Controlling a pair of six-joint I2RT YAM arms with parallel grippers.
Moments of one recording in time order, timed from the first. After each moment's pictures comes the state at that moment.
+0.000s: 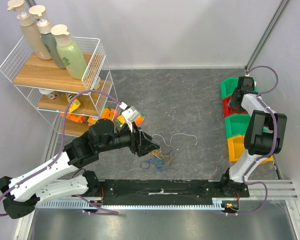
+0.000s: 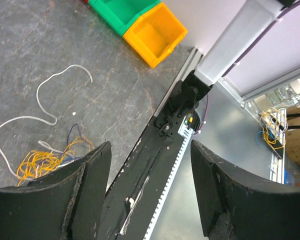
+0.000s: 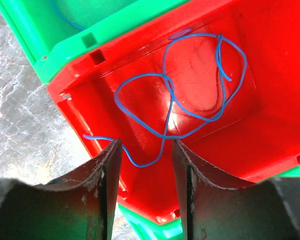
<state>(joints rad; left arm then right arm) -1.00 0.81 0.90 -0.31 0.23 -0.51 -0.21 1.79 1.22 -0.37 0.22 0.25</state>
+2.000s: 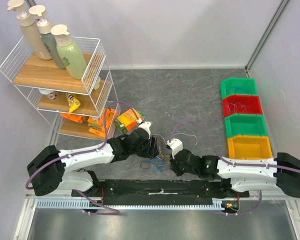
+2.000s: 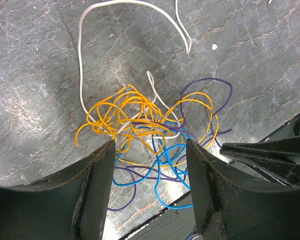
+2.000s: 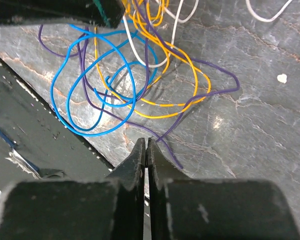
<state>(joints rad) -1.00 1.27 0.64 -0.18 -0.08 -0.70 1.25 1.08 0.40 -0.12 0.21 0.54</state>
